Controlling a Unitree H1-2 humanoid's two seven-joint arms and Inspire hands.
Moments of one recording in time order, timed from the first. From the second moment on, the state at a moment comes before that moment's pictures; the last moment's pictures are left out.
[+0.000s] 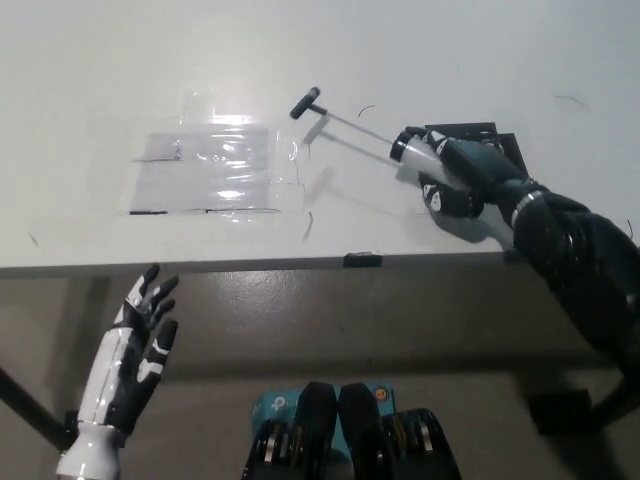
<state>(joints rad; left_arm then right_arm) 0.00 0.13 0.02 -0.12 0.01 -0.20 -0.08 -0.86 -0.31 0.46 0.75 -0.48 -0.14 0.10</state>
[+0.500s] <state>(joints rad) -0.22 0.15 0.06 -0.20 0.01 -0.12 -0.07 -0.68 -0.43 0.44 0.18 -0.47 -0.07 0.23</state>
